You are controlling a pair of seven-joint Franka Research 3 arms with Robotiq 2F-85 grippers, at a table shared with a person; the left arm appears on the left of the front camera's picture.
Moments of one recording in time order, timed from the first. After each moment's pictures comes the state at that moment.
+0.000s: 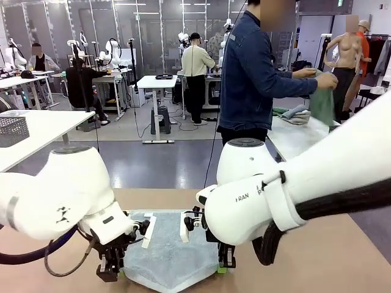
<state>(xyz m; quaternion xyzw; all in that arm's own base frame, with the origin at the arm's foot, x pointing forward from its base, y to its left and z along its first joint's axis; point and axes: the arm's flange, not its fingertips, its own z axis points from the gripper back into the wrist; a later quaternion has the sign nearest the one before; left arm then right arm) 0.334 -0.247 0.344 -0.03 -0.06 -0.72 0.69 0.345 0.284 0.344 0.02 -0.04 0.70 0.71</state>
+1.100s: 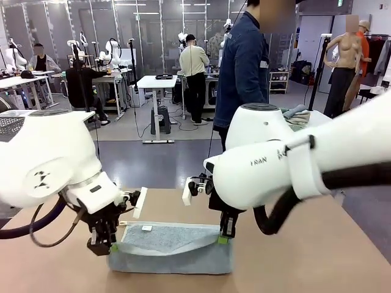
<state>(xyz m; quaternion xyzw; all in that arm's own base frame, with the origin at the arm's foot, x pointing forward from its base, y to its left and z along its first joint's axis) 0.351 -0.232 0.405 -0.02 -0.08 -0.70 0.71 0.374 0.274 0.402 0.02 -0.08 0.64 0.76</state>
